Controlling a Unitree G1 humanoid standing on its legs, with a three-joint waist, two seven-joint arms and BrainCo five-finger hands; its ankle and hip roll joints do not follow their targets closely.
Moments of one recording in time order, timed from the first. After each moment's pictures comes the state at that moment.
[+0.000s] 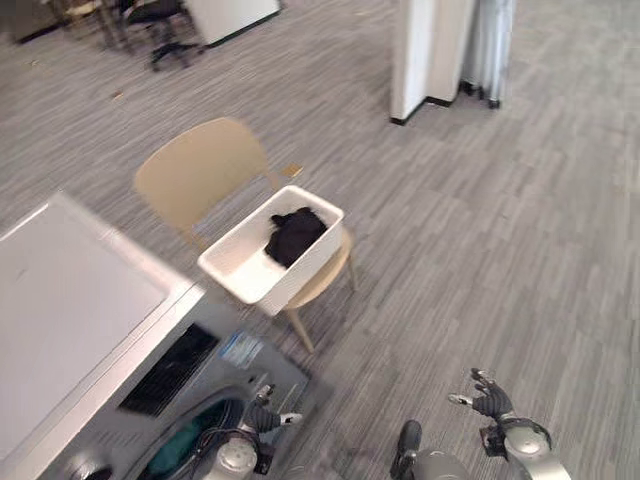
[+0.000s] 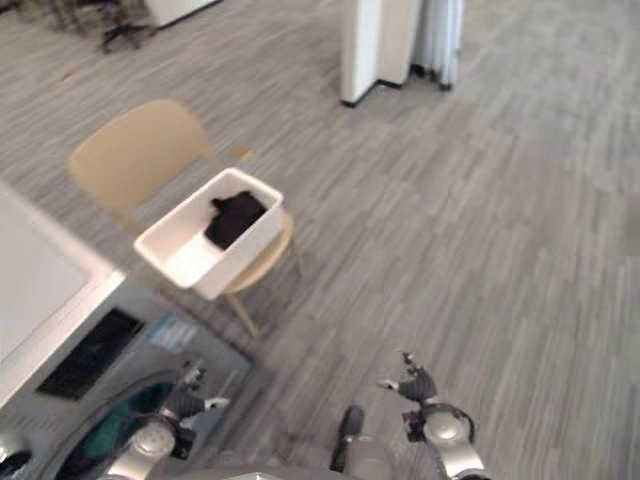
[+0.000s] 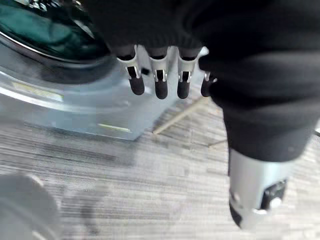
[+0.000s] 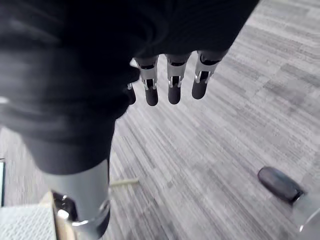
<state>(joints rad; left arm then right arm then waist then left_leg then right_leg) 0.06 0.27 -0.27 0.78 -0.02 -0.10 0.00 0.07 -0.36 0.20 0.68 0.08 -0.07 -0.09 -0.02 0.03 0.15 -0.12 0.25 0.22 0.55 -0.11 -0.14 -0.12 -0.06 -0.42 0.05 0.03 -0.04</state>
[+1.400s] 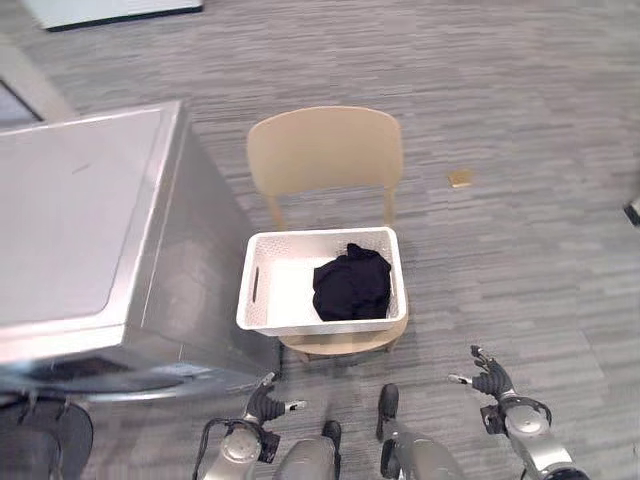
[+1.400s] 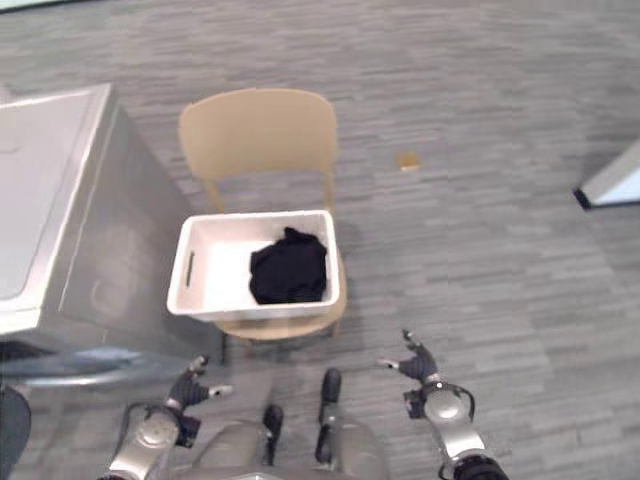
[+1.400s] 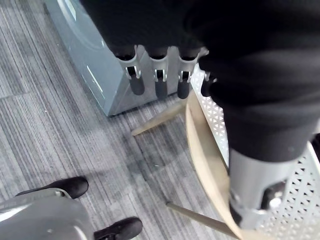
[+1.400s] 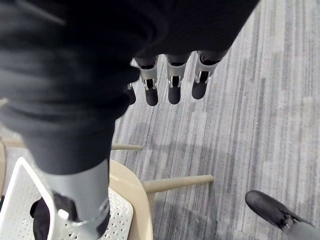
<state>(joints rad) 0.06 0.30 -0.27 0.70 -0.04 -0.10 0.00 0.00 -0.35 0.17 0.63 0.05 -0.09 -0.09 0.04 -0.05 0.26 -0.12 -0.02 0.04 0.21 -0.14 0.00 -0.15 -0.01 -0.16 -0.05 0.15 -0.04</state>
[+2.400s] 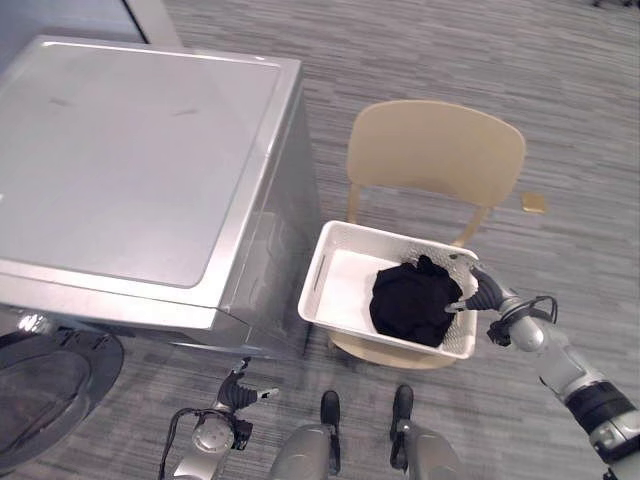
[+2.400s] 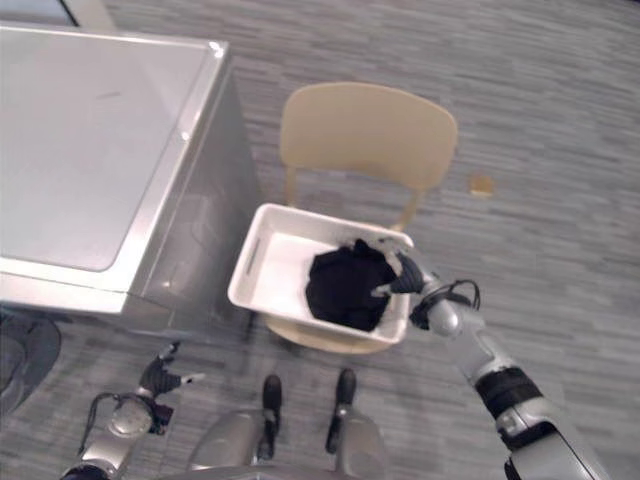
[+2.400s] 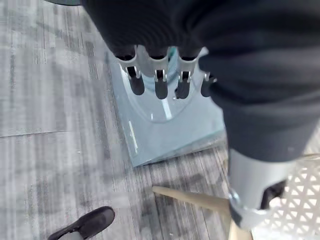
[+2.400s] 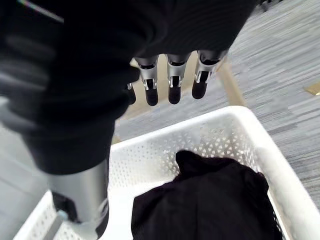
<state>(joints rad) 0.05 0.38 -0.22 0.75 -0.02 -0.14 0.03 -0.40 -0.65 0.46 0.51 -0.35 -0.11 -0.10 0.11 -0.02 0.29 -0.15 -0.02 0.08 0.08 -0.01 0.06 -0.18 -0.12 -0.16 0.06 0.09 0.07</state>
